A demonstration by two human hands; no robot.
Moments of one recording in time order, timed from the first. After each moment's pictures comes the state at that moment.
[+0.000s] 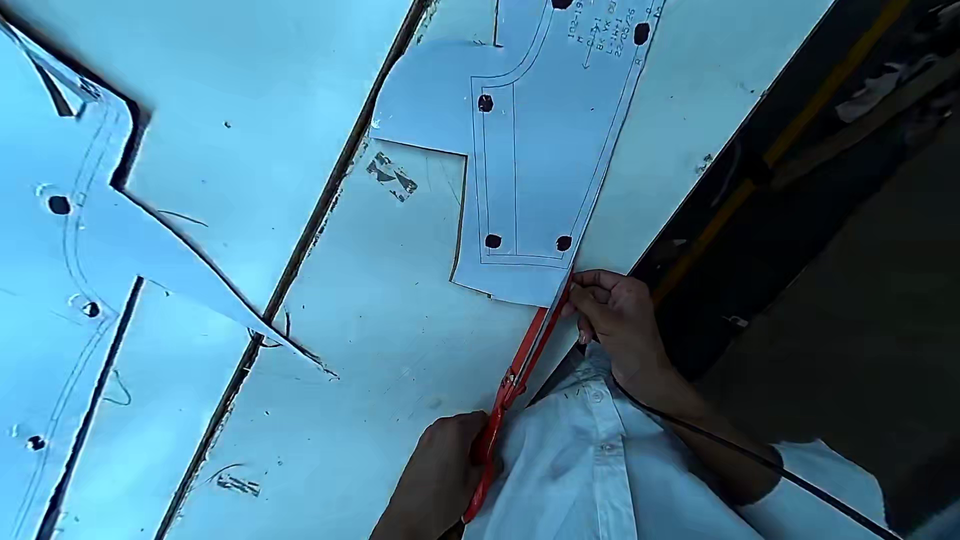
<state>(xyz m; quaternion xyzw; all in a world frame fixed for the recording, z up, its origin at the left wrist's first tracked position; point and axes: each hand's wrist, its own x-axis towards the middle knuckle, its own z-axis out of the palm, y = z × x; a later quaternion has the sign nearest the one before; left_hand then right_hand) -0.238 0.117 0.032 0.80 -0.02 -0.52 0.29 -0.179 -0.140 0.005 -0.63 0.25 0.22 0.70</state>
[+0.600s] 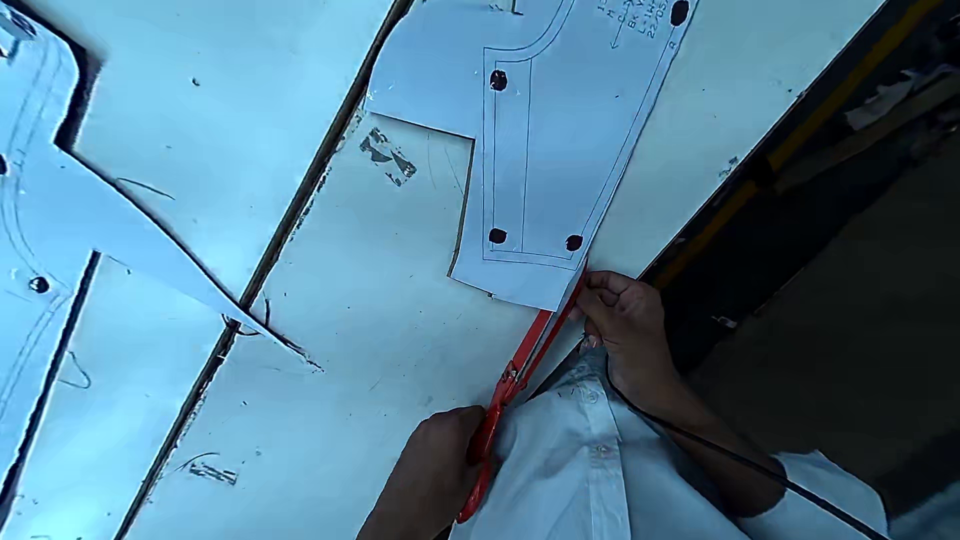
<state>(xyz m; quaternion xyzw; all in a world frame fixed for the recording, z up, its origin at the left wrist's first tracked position) -0.233 0.108 0.035 0.82 -0.04 -0.50 0.28 -0.172 -0.137 0.003 -0.63 0.26 0.21 0.70</state>
